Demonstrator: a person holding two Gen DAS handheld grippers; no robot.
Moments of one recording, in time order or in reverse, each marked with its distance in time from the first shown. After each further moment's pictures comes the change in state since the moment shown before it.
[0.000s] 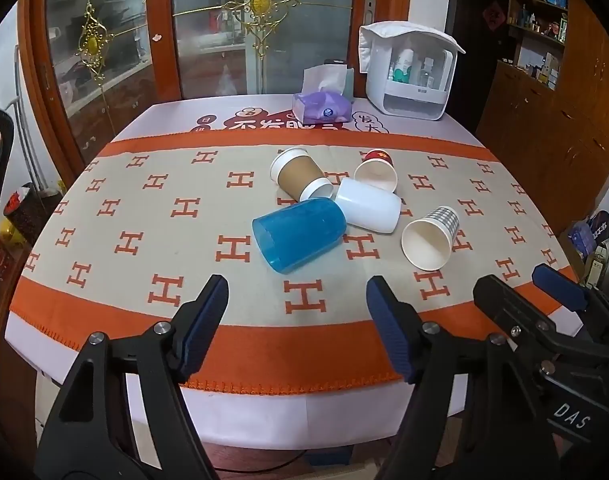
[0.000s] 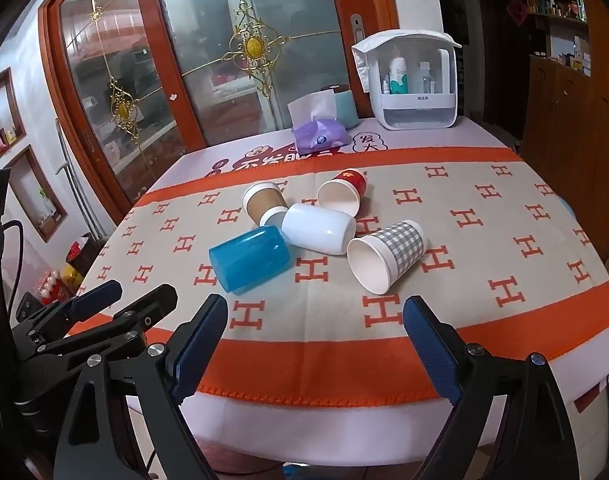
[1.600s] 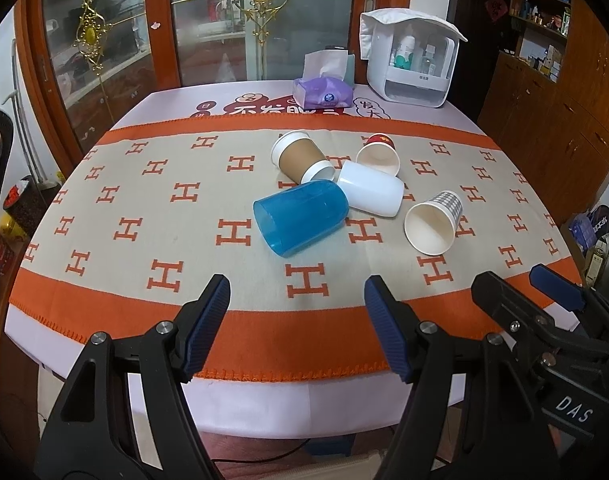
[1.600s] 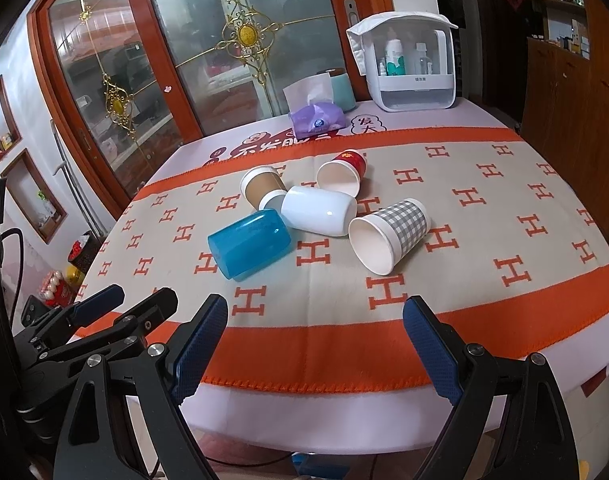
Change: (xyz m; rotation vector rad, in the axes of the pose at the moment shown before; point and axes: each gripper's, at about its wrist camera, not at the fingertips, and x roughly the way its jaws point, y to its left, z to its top) left arm 0.004 0.003 -0.011 0.001 0.042 0.000; right arm 0.012 0.001 -0.017 0.025 0.037 0.001
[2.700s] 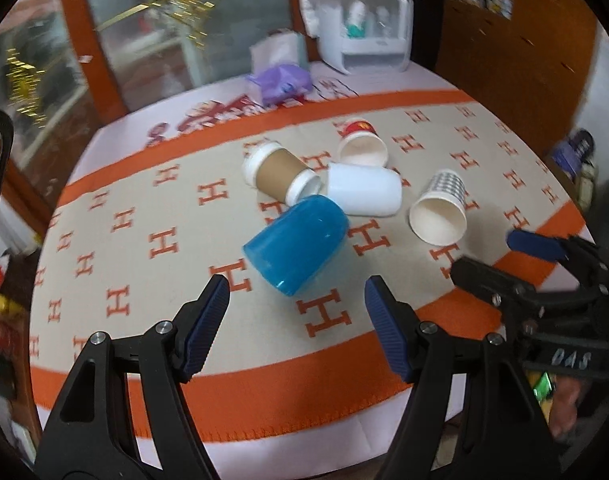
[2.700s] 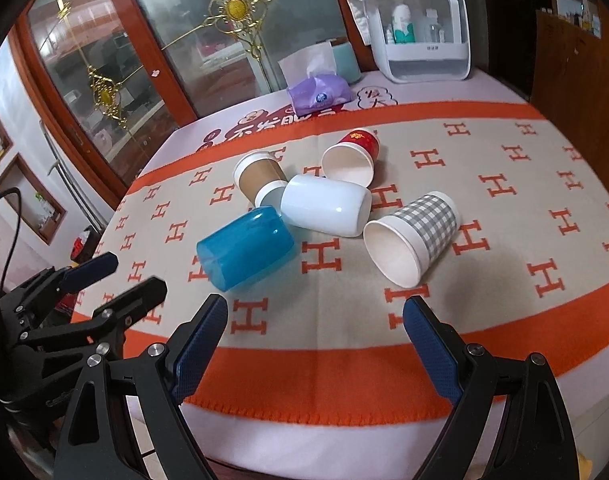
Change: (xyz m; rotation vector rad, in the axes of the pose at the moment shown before) left arm 0.055 0.004 0.072 0.277 0.114 -0.097; right arm 0.071 -0.009 0.057 0.063 0.150 0.043
